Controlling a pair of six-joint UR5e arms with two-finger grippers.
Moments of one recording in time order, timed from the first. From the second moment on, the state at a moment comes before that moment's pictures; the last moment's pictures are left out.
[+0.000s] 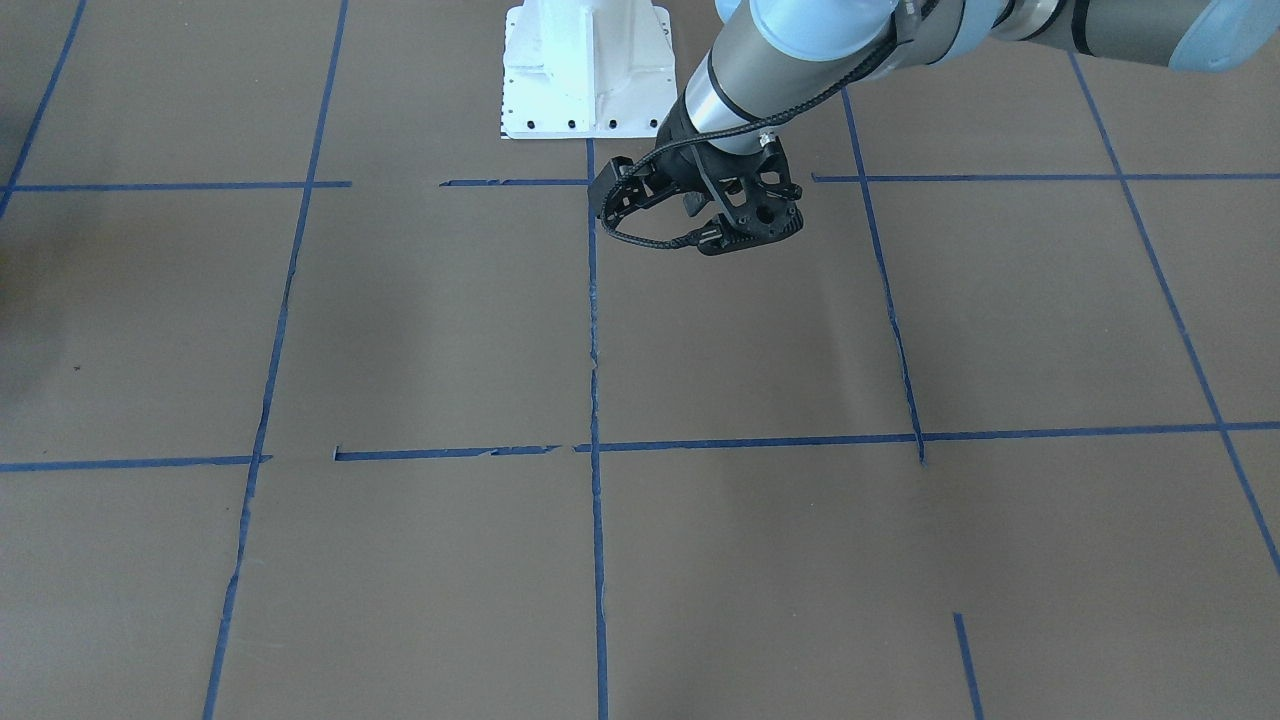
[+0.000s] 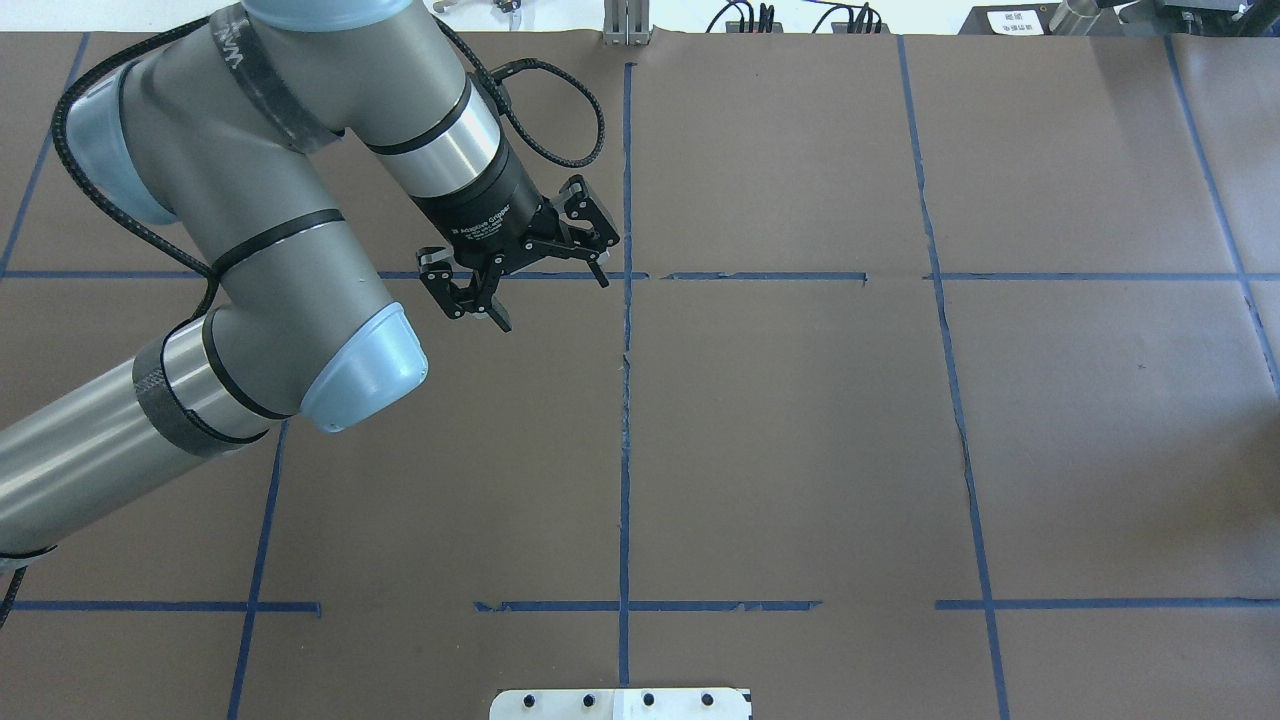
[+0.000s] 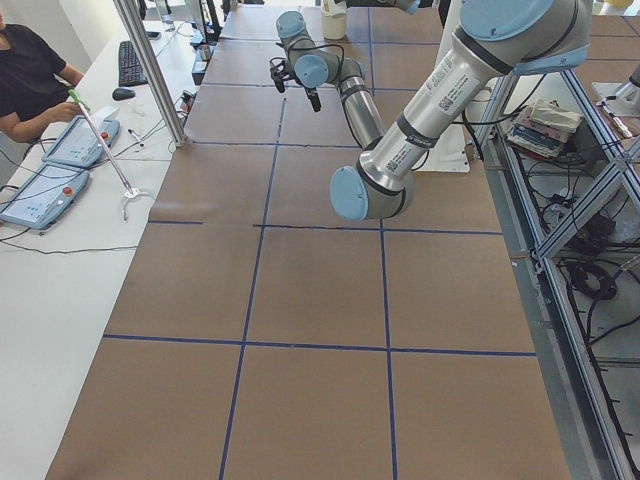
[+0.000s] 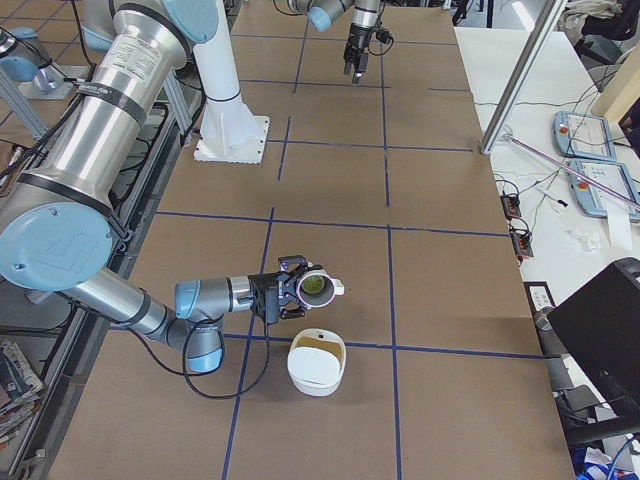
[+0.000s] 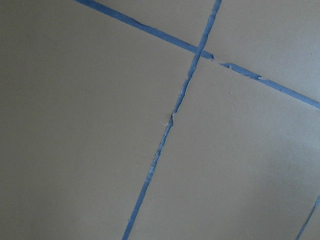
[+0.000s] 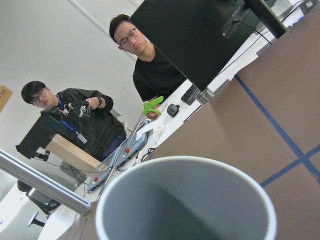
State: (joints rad) left arm -0.75 -2.36 -1.76 -1.49 -2.36 -1.49; right arm 0.50 -2.11 1.35 0.79 0.95 1.61
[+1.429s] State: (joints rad) left arm -0.75 -2.36 -1.76 -1.50 -2.34 -1.49; right arm 0.94 -1.91 1.09 1.00 1.20 2.65
